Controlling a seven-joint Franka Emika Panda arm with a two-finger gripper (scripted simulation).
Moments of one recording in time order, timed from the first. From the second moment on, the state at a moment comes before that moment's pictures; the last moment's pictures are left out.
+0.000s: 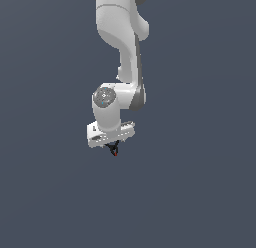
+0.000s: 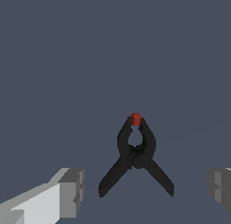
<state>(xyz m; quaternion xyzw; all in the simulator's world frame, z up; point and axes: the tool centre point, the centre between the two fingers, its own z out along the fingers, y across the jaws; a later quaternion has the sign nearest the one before) 0.009 -0.070 0.065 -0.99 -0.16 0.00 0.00</state>
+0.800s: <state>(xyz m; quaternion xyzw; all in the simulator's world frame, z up) 0.008 -0.071 0.022 -0.99 -0.16 0.00 0.00</state>
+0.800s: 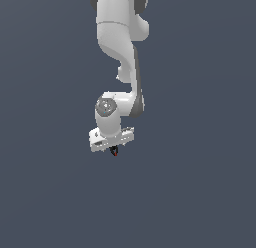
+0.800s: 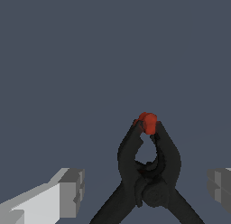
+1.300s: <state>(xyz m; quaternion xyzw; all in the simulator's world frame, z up) 0.009 -0.072 0.014 -0.99 -0.16 0.00 0.00</state>
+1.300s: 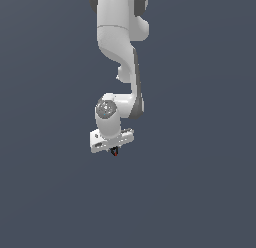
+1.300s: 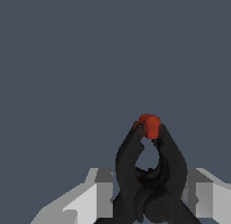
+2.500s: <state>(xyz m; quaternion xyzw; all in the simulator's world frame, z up) 0.011 0.047 0.090 -0.99 -0.16 0.00 0.00</state>
